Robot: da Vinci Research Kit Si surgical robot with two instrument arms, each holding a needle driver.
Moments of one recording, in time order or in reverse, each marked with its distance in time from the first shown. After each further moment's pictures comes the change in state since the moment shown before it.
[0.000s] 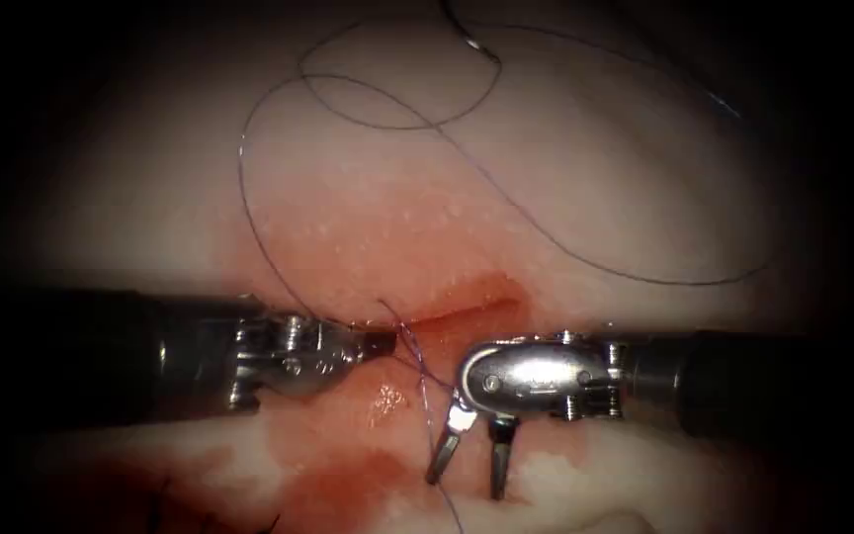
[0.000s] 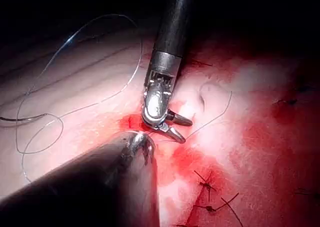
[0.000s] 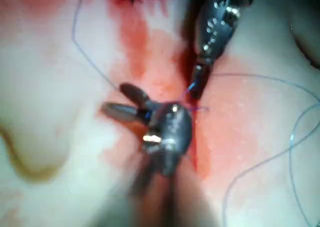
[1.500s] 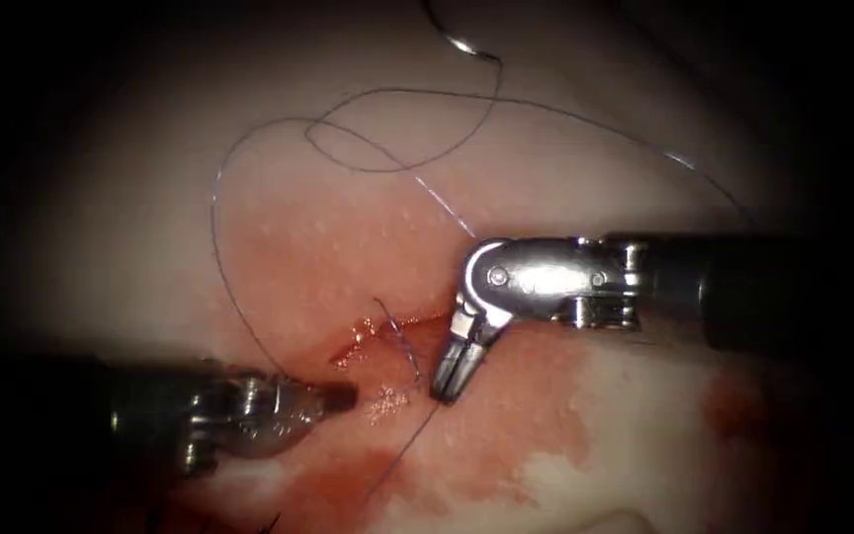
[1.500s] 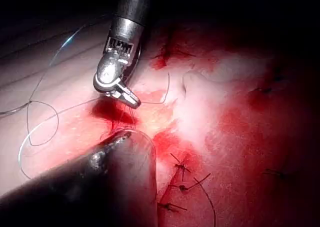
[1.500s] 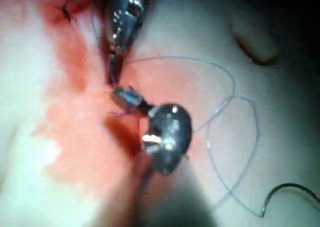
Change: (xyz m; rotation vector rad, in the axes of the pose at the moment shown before) right arm 0.003 0.002 -0.013 -0.294 0.212 0.122; left arm -0.001 0.006 -0.003 -0.018 -0.041 0.022
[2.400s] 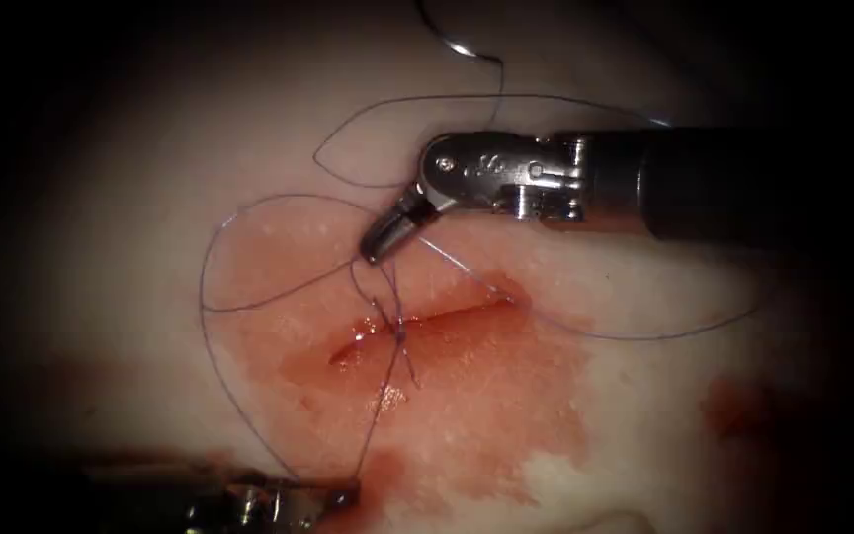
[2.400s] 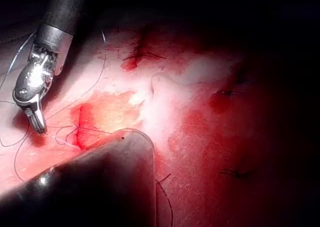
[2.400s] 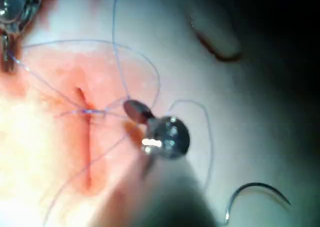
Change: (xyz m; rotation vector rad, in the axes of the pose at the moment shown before) right arm -0.003 0.008 -0.004 -0.447 -0.143 0.155; left arm 0.003 0.006 -0.002 -0.031 0.020 0.006
